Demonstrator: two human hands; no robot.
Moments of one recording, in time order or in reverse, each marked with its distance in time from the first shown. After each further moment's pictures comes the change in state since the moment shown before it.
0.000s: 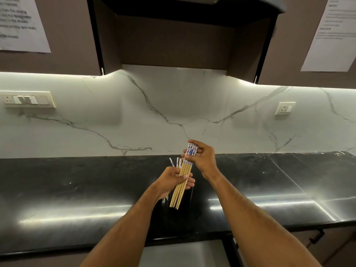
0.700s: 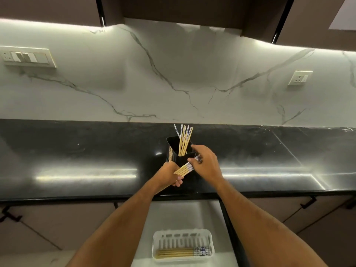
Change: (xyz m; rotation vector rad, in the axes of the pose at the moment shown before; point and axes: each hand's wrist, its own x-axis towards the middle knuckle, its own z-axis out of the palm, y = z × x) left_hand -0.043 -0.098 0.008 0.622 0.087 -0.225; right_hand -0.110 0.075 -0.003 -0.671 -0.103 -0.214
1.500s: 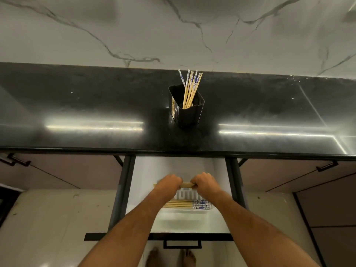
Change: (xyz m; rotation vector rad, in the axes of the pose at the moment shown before) left_hand -0.040 -0.124 0.158 0.714 -0.211 -0.055; right_hand -0.171 0.092 0.096 -0.385 -0.913 0.205
